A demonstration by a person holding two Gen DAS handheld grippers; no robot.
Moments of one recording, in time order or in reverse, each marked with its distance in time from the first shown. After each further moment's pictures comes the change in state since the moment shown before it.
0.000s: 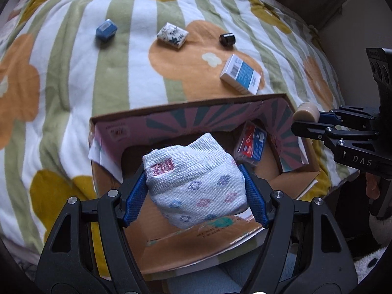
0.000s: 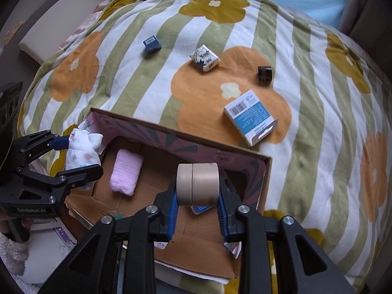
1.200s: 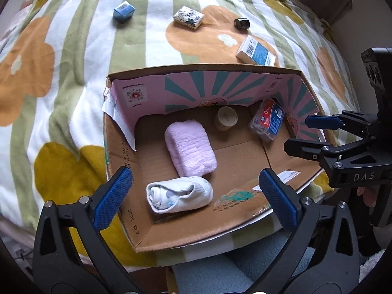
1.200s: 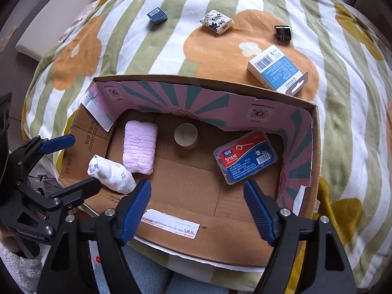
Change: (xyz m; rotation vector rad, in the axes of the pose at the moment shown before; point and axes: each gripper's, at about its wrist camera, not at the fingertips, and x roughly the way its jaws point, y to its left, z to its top) left arm -0.001 0.008 -0.033 -0.007 0.017 0.067; right arm 0.040 0.023 -0.033 0.060 0.084 0.072
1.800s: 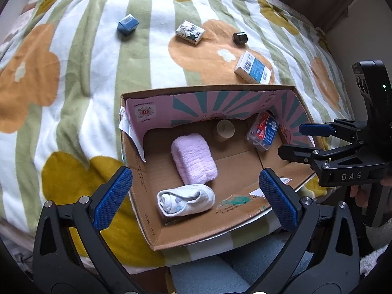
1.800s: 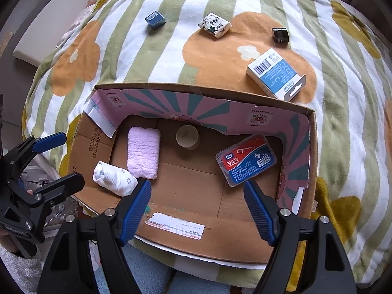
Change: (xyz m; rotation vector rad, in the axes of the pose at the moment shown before) left arm -0.027 0.013 0.012 -0.002 -0.045 -0.027; right arm -0.008 0.005 0.009 0.014 0.003 -0.001
